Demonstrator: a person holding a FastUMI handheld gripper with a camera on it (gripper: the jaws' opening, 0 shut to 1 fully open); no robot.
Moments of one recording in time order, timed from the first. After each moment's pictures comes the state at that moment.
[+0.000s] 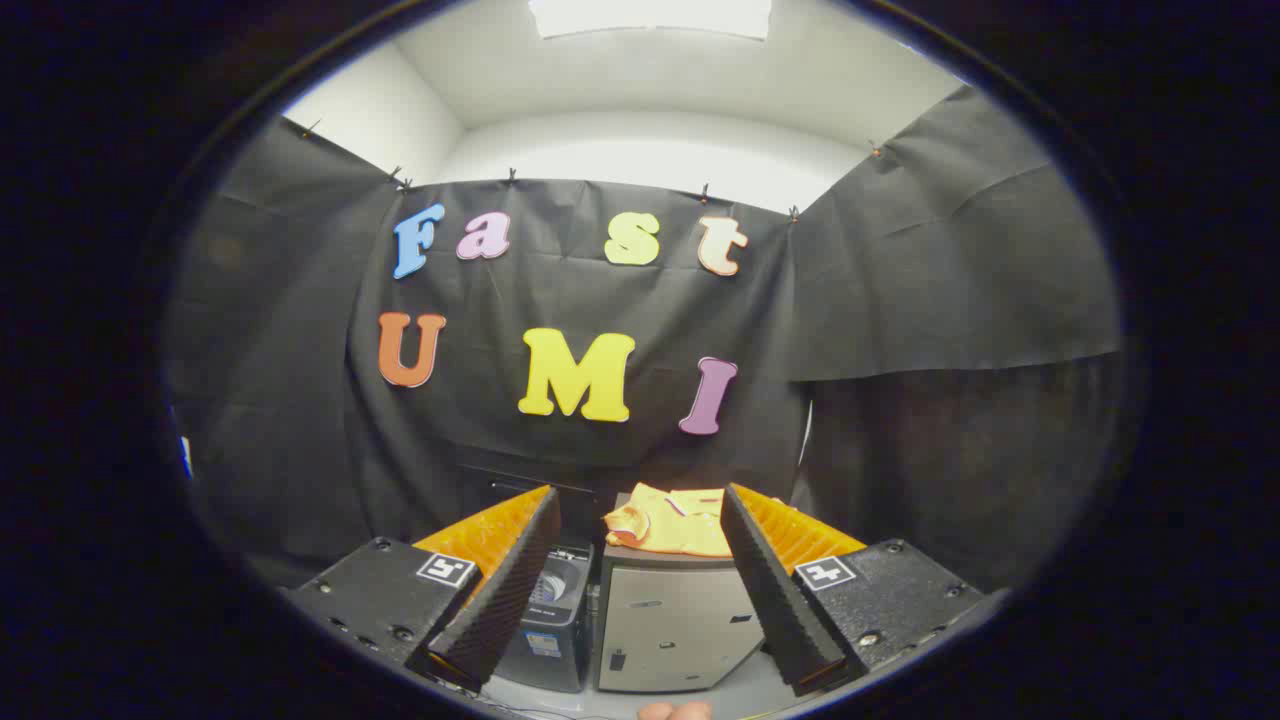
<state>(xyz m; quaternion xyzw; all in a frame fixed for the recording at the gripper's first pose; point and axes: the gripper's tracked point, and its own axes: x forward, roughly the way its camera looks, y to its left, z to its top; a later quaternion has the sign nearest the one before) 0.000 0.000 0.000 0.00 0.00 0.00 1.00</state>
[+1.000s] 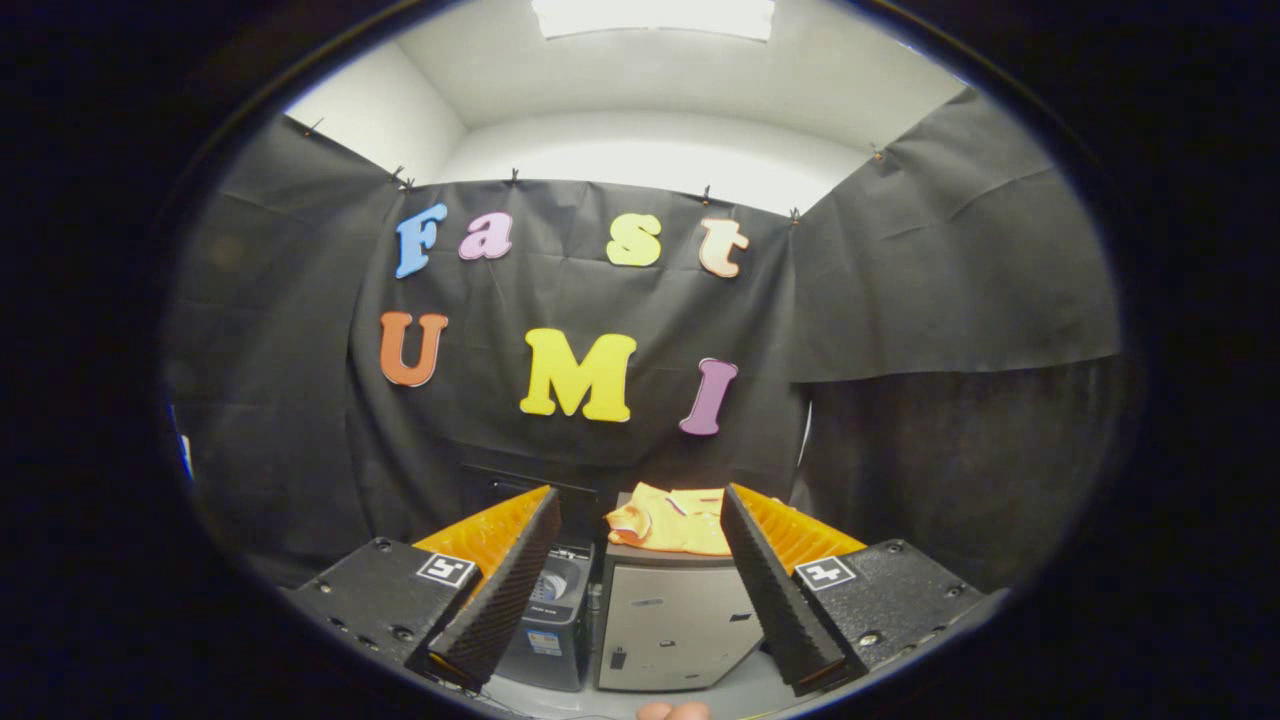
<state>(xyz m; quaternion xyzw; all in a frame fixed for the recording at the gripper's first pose) -0.011 0.001 0.002 0.00 0.00 0.00 1.00</state>
